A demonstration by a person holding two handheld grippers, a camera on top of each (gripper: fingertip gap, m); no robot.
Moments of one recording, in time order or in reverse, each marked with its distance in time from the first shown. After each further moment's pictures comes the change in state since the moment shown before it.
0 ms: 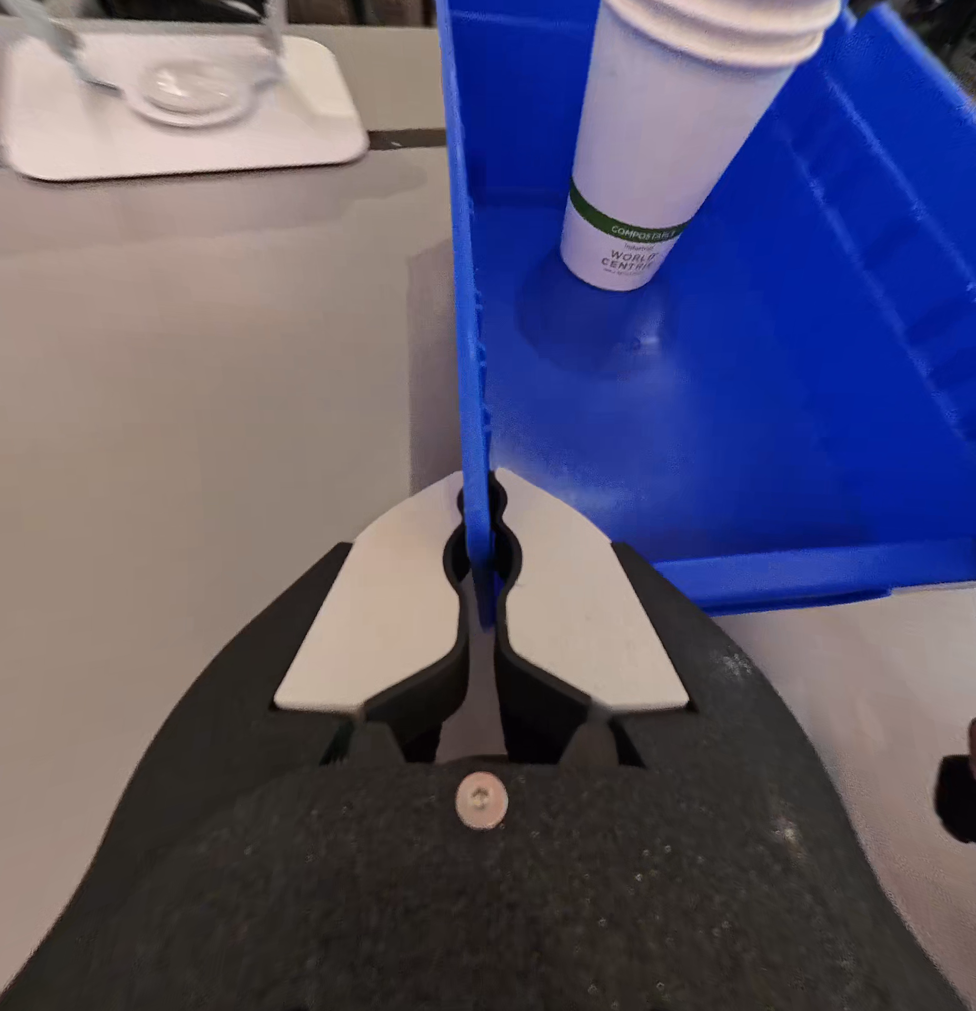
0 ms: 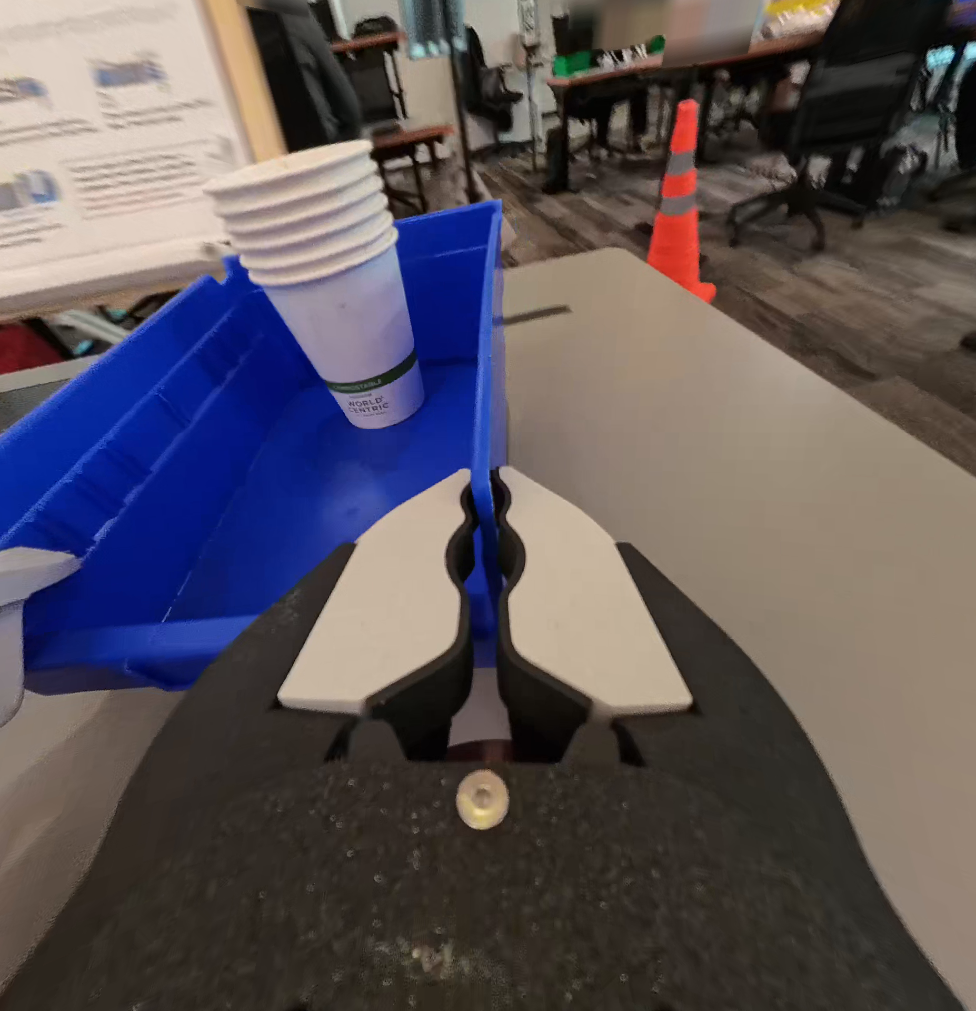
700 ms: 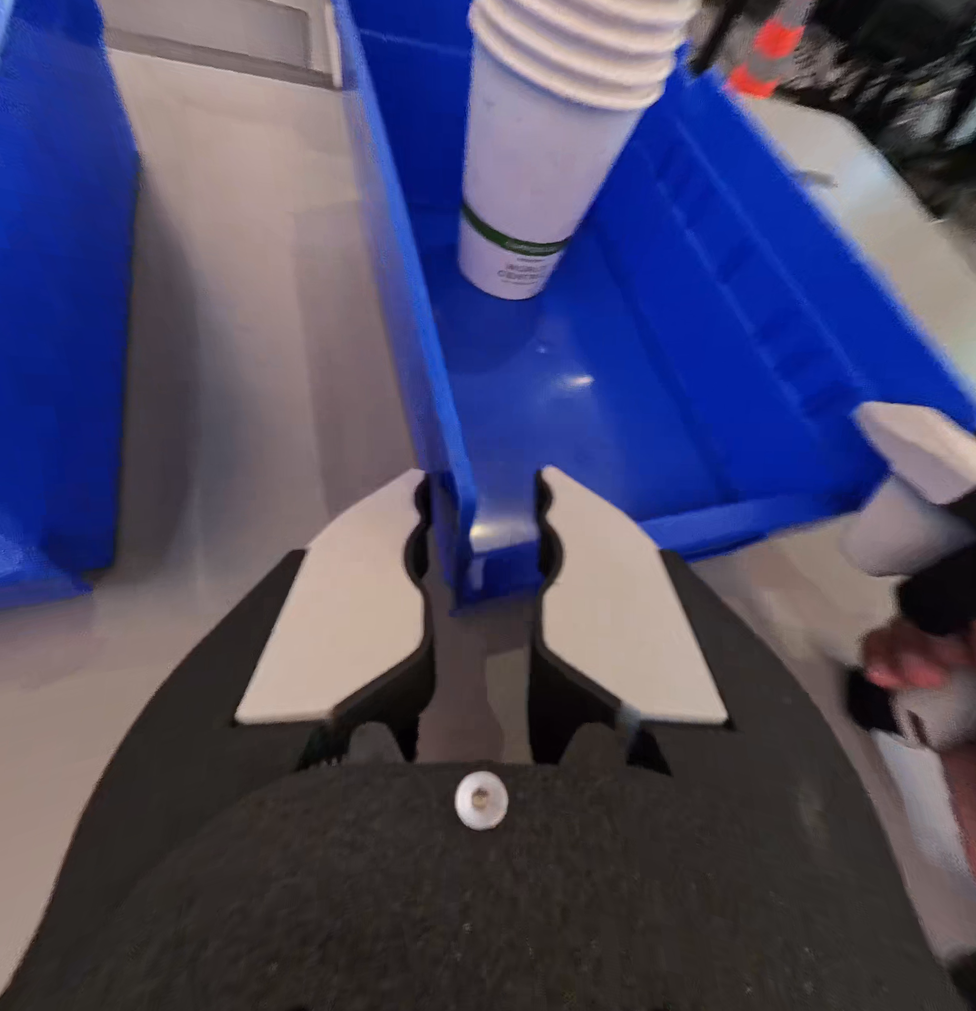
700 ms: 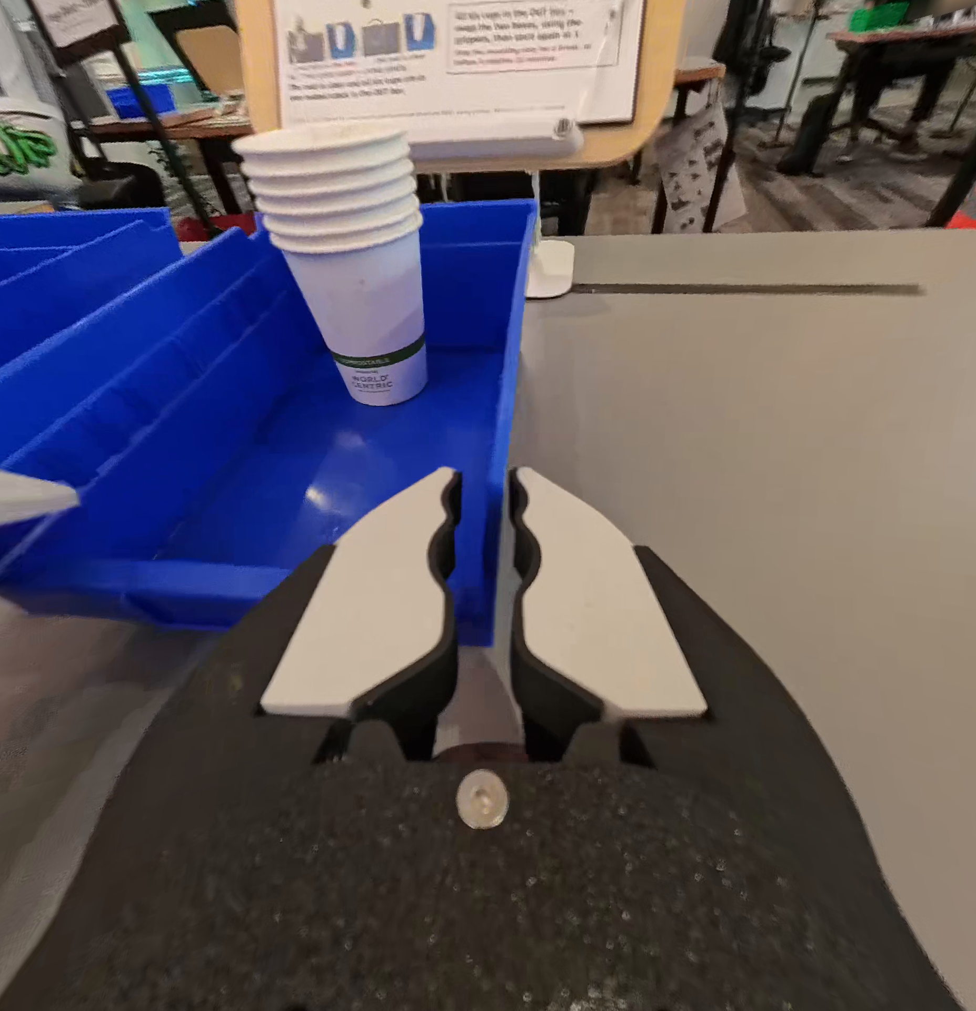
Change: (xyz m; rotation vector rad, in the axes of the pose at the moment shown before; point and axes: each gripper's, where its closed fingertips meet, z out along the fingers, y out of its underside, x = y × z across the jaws) left arm -0.142 0.051 -0.083 0.070 -0.025 -0.163; right arm -0.161 0.058 -0.010 -0.060 -0.350 -0.148
